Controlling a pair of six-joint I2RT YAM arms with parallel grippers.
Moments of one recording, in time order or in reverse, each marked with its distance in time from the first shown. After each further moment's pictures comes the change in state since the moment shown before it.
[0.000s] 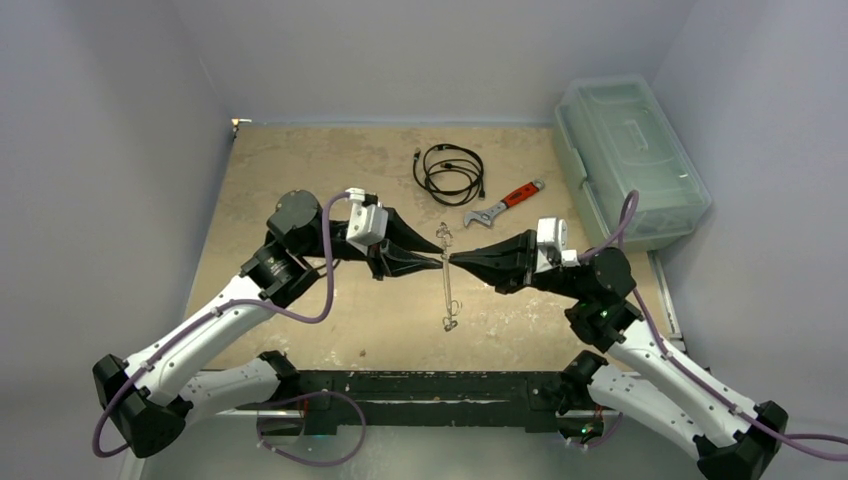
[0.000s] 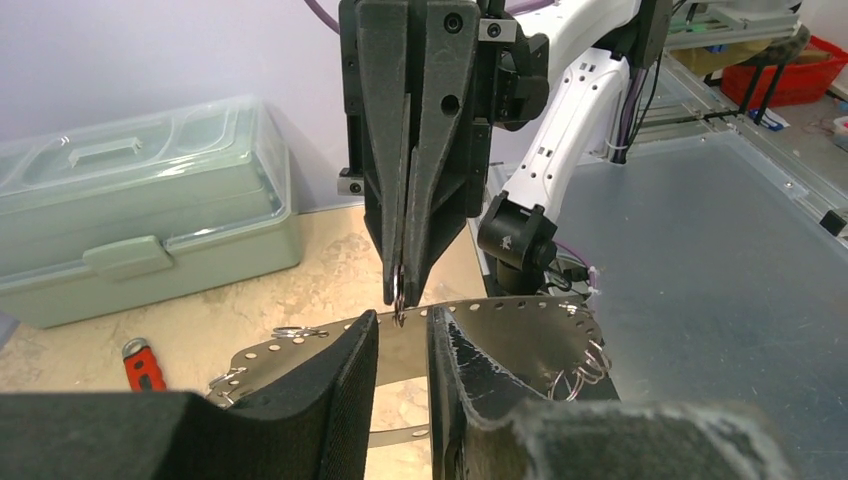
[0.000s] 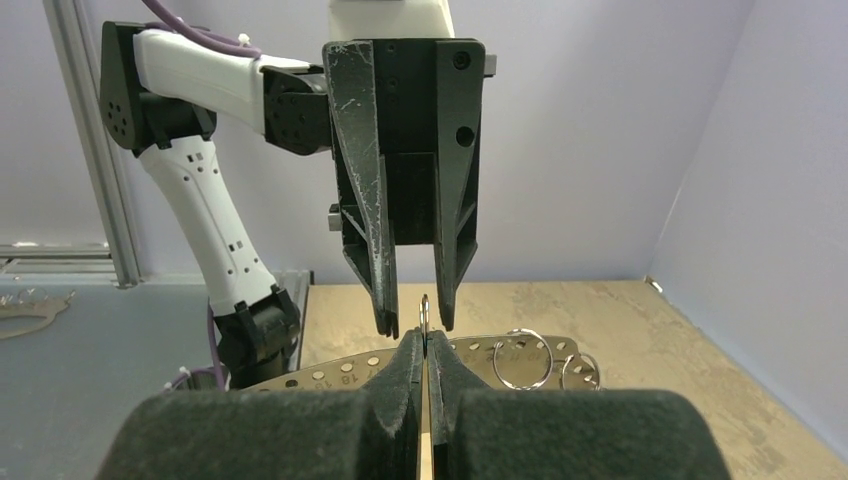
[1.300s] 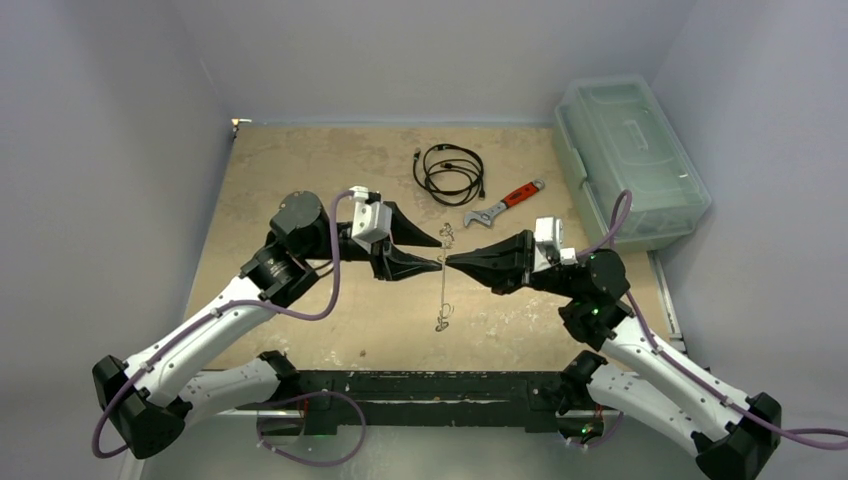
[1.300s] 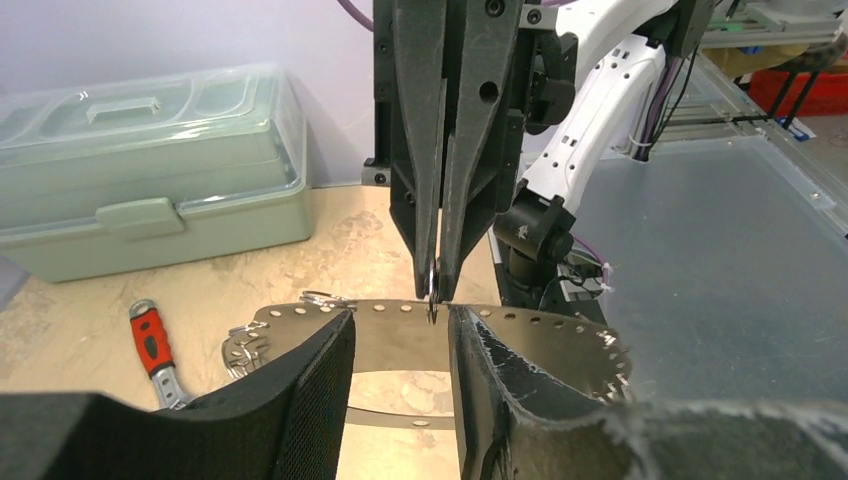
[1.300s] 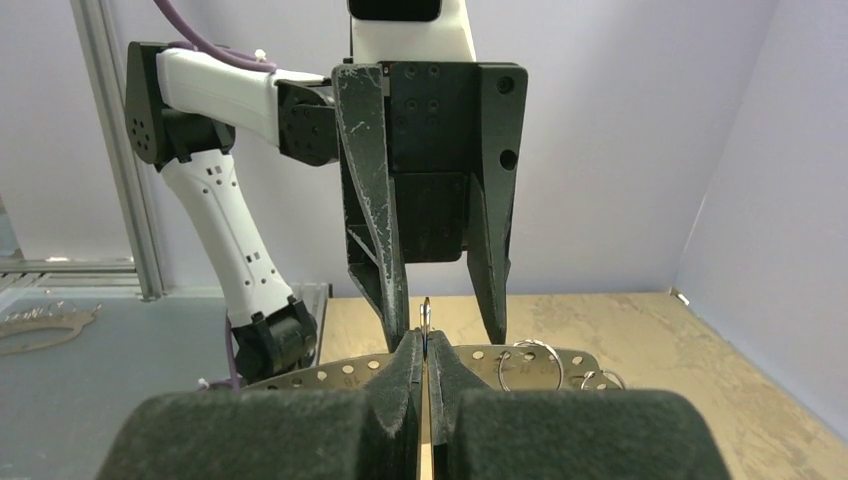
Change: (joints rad) left arm 0.000 -0.001 -0.011 -0.038 -0.063 0.003; right arm 0.000 0.044 -0.045 0.132 -0.026 0.074
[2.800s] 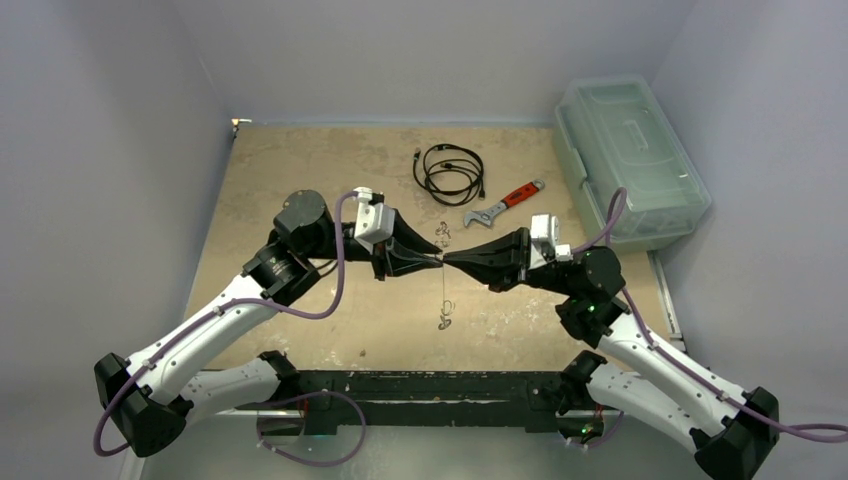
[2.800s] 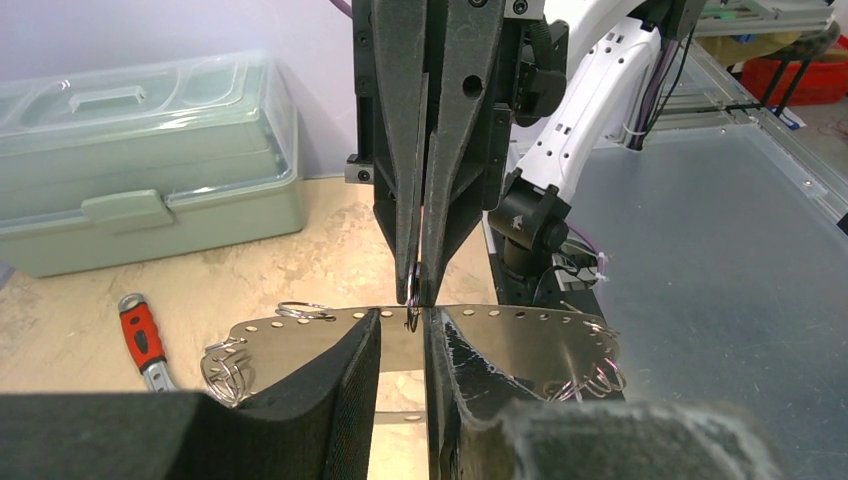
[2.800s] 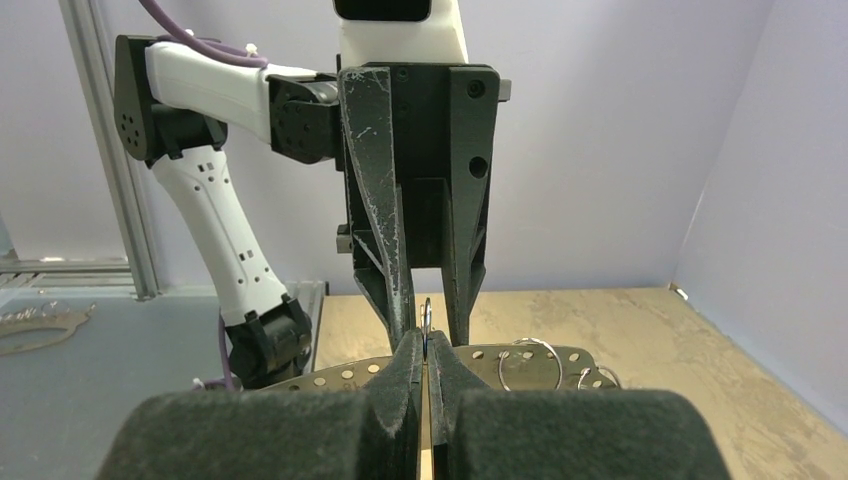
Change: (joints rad) left arm 0.000 0.008 0.001 -0.023 0.017 0.014; right arm 0.000 0.026 0.000 0.024 0.003 -0.001
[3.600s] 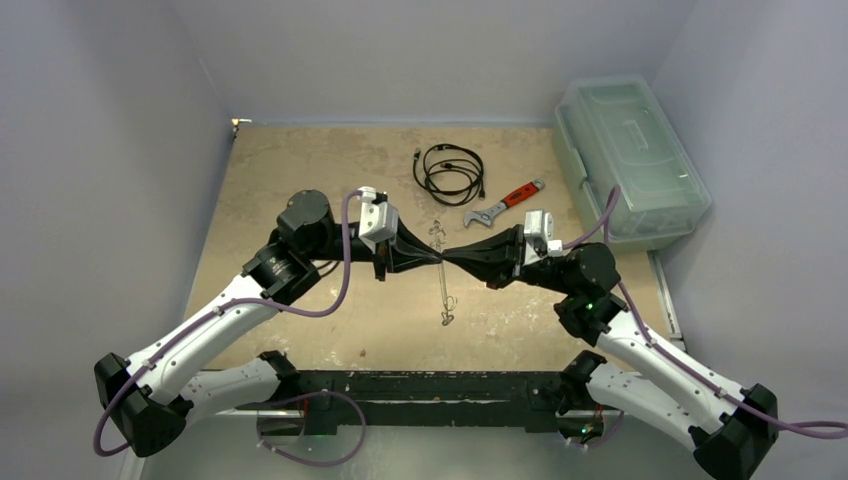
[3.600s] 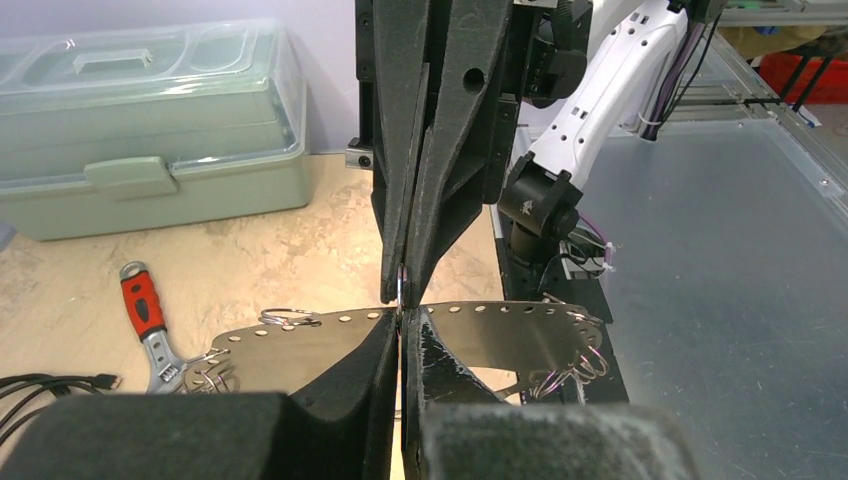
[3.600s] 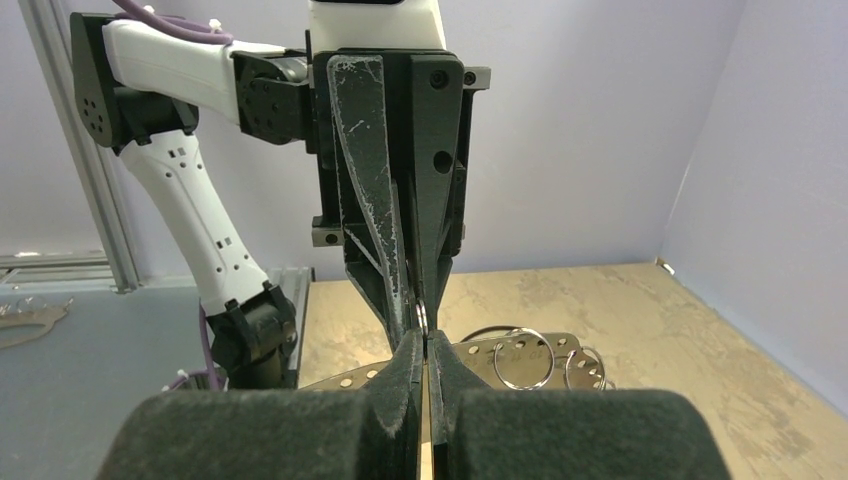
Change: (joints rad) left arm 0.000 0.000 0.000 -0.058 -0.041 0.019; right arm -0.003 0.019 0.007 -0.045 0.026 -0.027
